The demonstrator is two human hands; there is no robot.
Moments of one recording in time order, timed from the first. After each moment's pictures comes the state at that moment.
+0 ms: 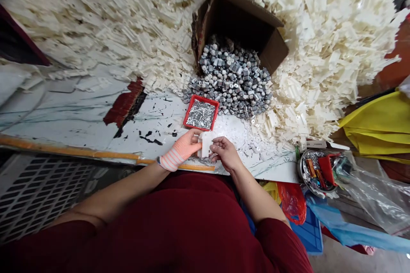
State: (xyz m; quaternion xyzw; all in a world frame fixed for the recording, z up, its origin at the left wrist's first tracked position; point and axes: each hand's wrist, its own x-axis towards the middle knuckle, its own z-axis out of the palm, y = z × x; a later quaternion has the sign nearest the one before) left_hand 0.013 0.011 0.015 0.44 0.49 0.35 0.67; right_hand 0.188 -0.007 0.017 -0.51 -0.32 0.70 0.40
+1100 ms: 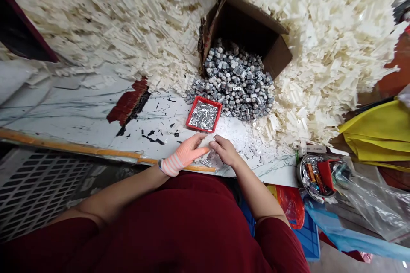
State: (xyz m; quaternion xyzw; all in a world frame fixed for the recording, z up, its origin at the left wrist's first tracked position) left_hand 0.013 0.002 0.025 0.55 0.48 0.37 0.57; right_hand 0.194 0.018 0.024 -0.49 -0.65 0.52 0.26
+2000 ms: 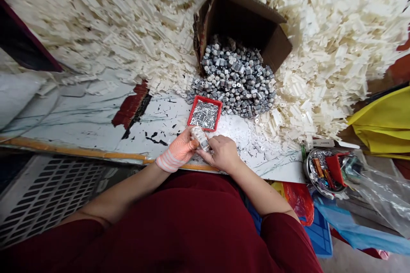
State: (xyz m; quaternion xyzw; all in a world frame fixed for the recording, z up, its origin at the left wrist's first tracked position) left_hand 0.003 0.005 0.015 0.34 0.29 0.51 0.74; right_hand 0.169 0.000 0.048 -0.45 -0.86 0.07 0.23
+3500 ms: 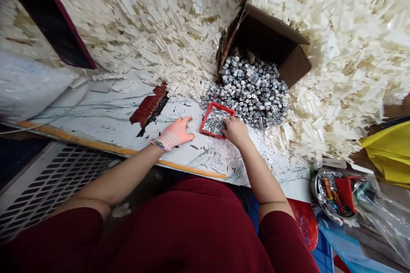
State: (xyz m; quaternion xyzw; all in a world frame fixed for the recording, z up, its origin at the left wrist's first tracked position) left_hand -0.081 0.075 -0.007 0.68 0.68 0.06 0.27; right_hand 0.158 0.108 0.047 -0.54 -0.83 0.08 -0.04
